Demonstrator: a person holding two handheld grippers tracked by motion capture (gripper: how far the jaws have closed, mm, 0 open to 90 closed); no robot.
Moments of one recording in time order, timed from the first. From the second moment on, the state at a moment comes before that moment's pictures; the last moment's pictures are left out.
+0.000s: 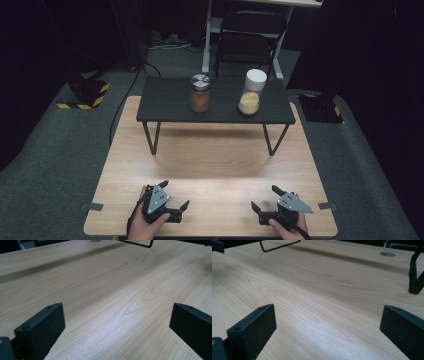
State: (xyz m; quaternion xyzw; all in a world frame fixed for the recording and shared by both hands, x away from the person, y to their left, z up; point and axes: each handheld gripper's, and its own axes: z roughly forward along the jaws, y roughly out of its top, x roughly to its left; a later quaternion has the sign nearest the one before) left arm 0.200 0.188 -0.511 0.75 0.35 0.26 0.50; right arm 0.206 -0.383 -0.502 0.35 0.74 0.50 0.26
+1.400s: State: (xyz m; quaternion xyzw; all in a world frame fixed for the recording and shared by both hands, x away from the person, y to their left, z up) left arm 0.200 0.184 -0.507 0.76 0.34 0.26 0.49; right arm 0.209 -0.378 -0.501 0.34 0.76 0.50 0.26
